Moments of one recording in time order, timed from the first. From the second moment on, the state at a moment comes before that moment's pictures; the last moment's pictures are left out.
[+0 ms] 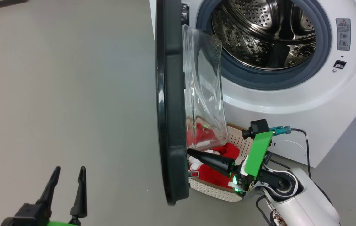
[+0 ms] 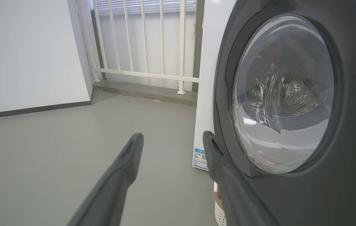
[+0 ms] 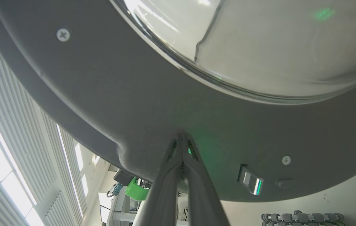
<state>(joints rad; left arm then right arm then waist) -0.02 0.09 -0.06 0.16 -0.21 -0.11 -0.25 -0.48 -0.08 0.34 0.45 1.61 0.13 0.74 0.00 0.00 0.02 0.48</state>
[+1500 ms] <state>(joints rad) 0.04 0.12 -0.05 0.11 -0.23 -0.07 -0.25 -0.34 -0.39 0.46 0.12 1.18 0.13 -0.09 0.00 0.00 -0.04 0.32</state>
